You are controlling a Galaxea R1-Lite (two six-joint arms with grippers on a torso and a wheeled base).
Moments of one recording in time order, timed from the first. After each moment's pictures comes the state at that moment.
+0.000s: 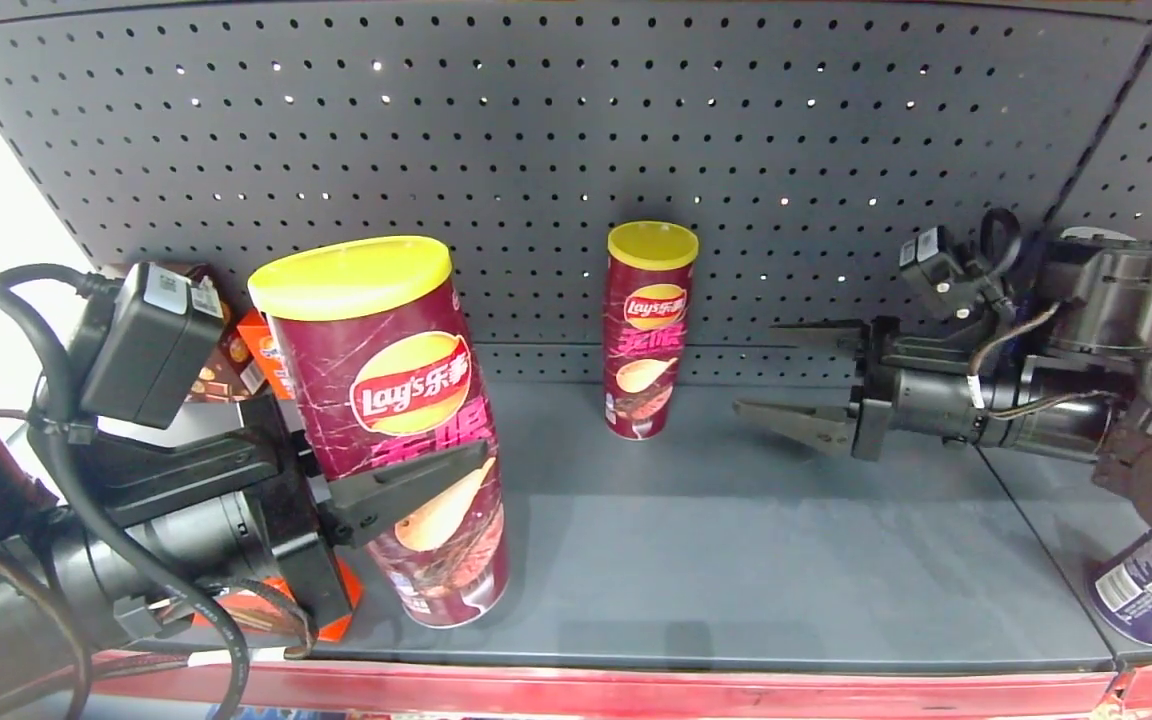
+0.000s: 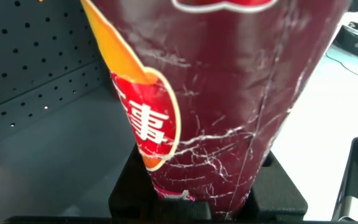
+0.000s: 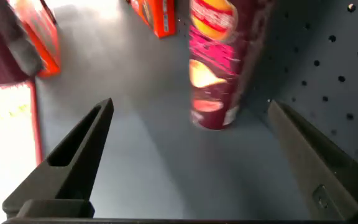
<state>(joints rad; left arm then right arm) -0.50 1.33 -0.51 -0.82 -0.42 0.01 0.33 1.70 -0.94 -0.68 0.74 -0.26</state>
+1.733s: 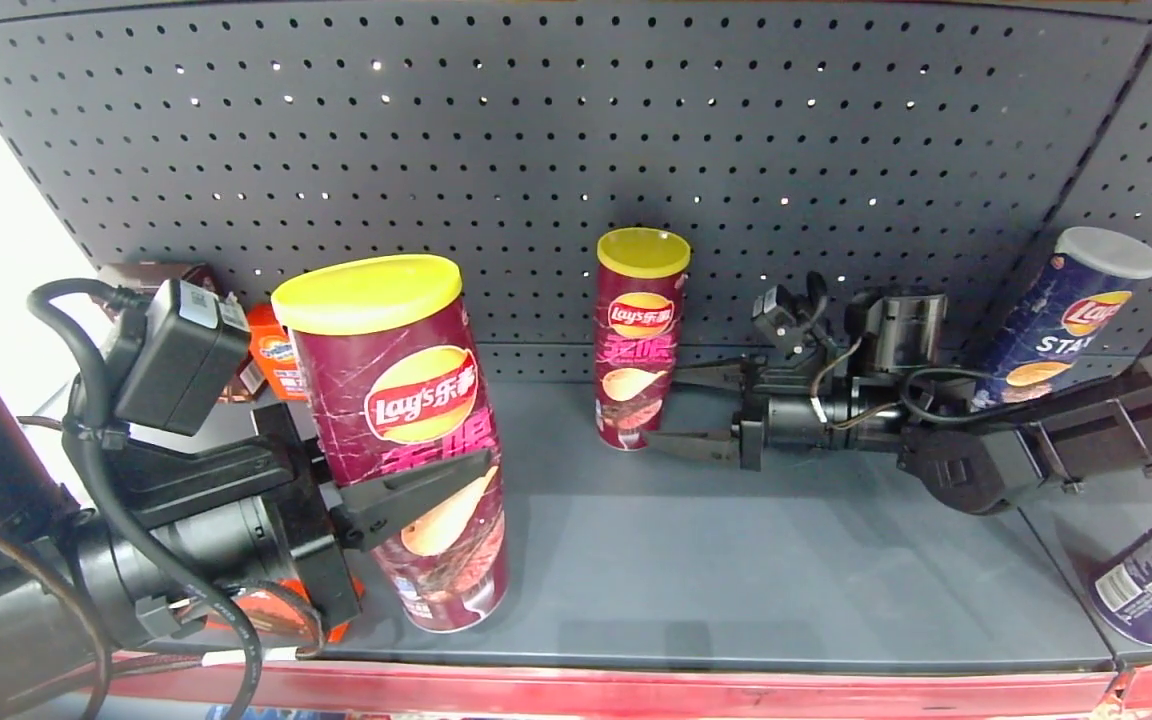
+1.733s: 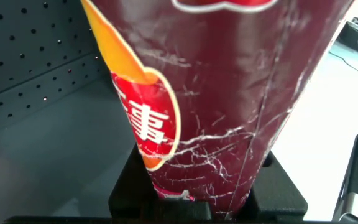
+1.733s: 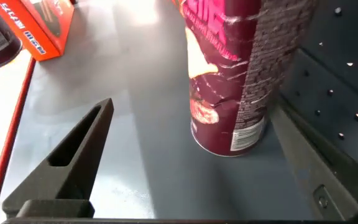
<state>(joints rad) -0.49 1.35 -0.50 -0.83 -0.42 0.01 0.40 2.02 -1.18 -0.68 0.83 -0.23</state>
